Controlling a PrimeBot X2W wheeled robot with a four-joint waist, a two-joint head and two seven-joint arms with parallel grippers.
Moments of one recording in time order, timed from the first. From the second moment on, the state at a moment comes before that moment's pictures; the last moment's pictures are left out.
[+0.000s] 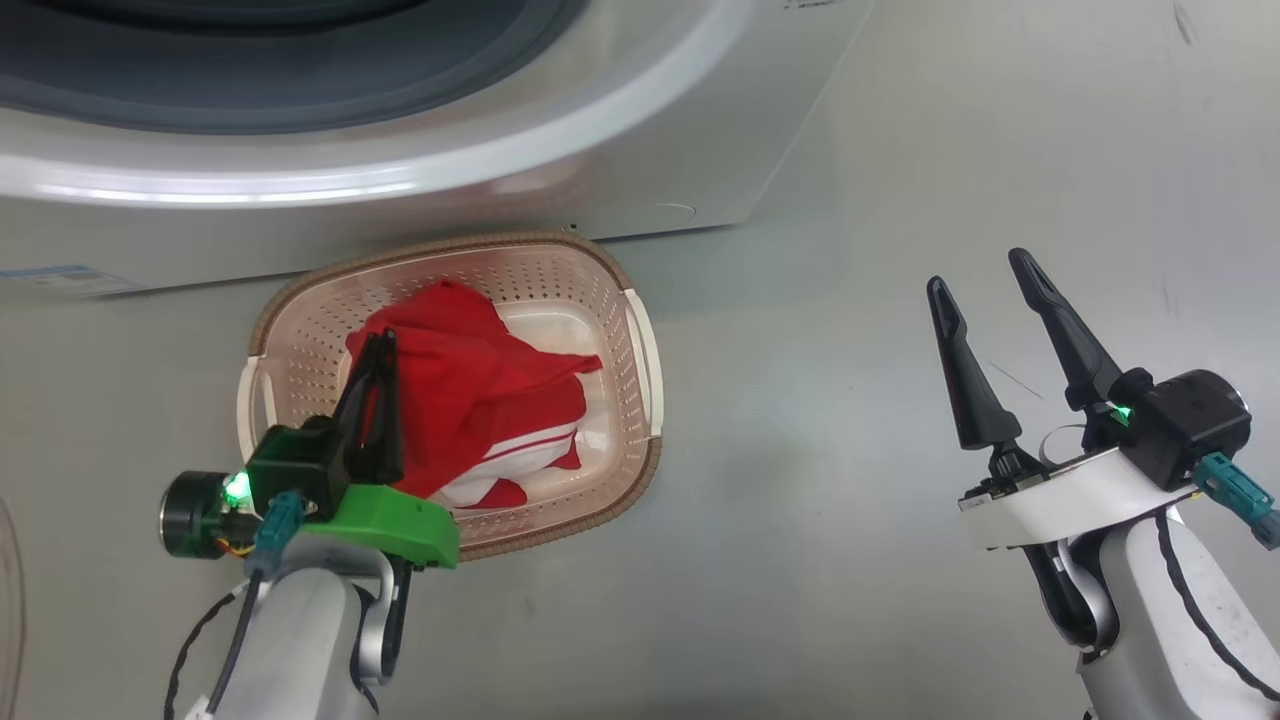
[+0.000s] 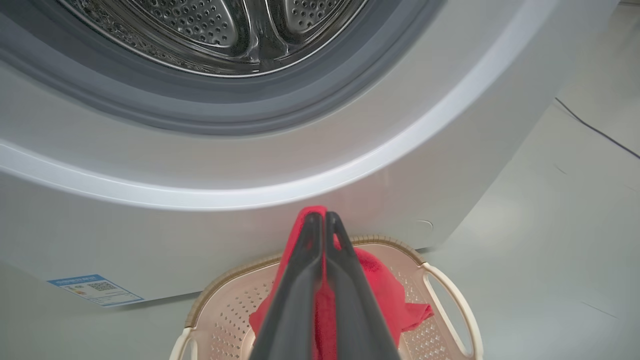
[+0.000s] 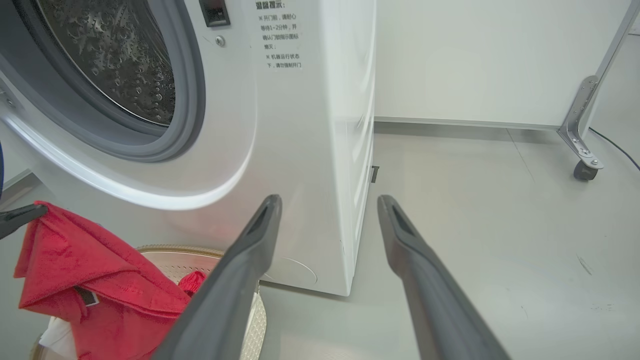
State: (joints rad) left arm -0.28 0.04 -0.29 0.28 -0.28 0.12 -0.26; right arm -0.20 -0.18 0.22 0.05 0.32 0.12 -0.26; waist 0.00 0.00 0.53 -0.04
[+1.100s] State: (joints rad) left arm -0.61 0.03 -0.20 0.91 -0.36 0.12 -0.13; right arm -0.31 -0.19 0.26 0.04 0.36 0.12 -0.26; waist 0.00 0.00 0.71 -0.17
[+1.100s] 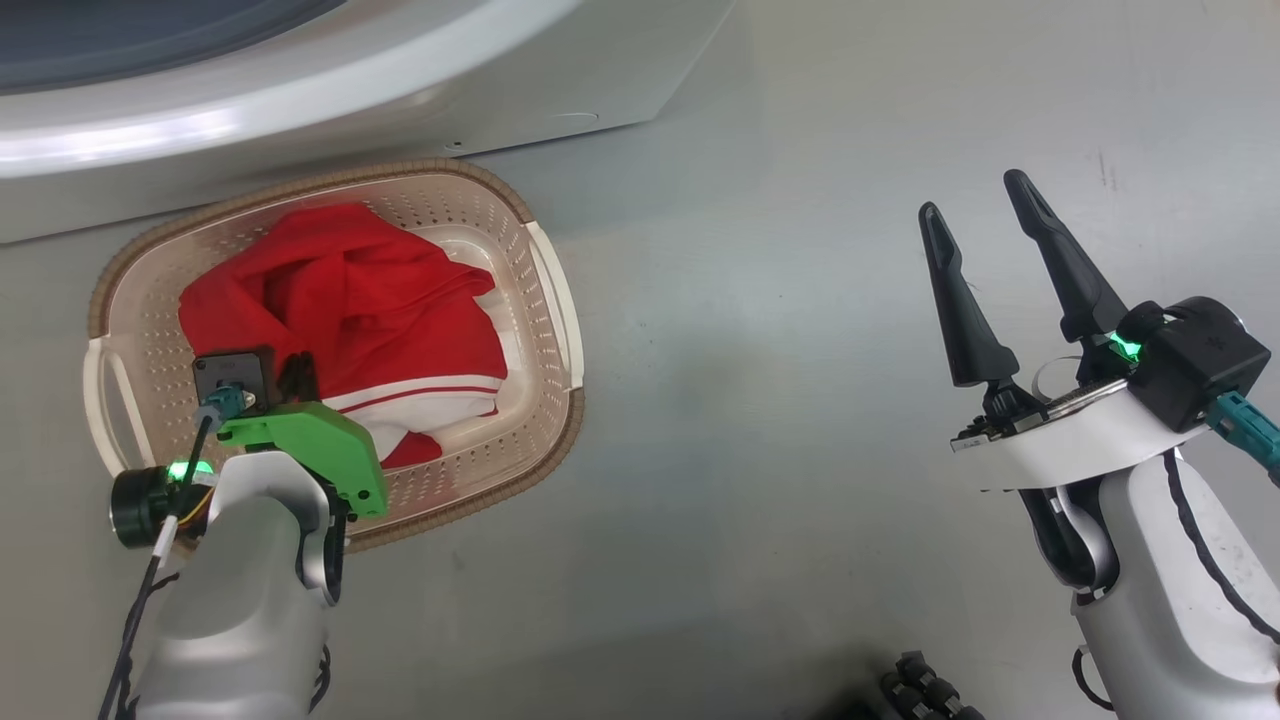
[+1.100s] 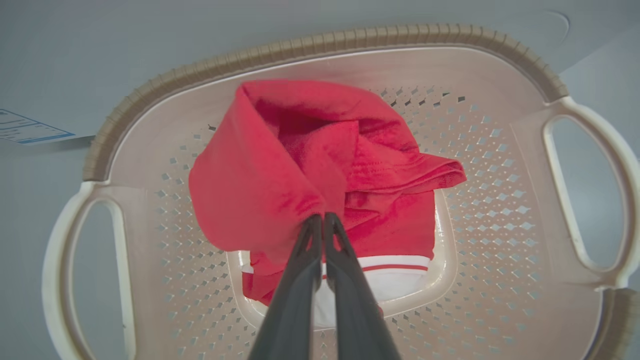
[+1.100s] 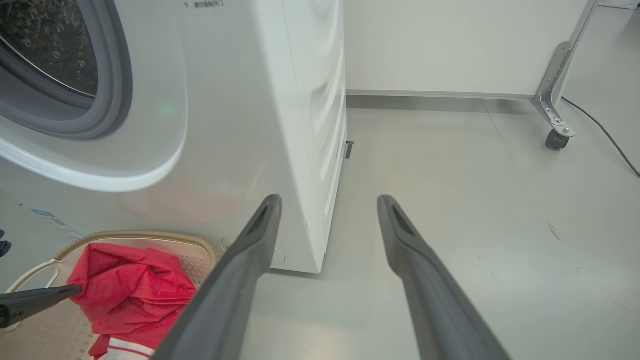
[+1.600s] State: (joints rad) left arm -0.62 0.03 -0.27 0.94 -0.44 0.12 -0.24; right arm -0.31 -0.19 0.23 0.08 0.36 0.12 -0.26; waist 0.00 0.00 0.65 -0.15
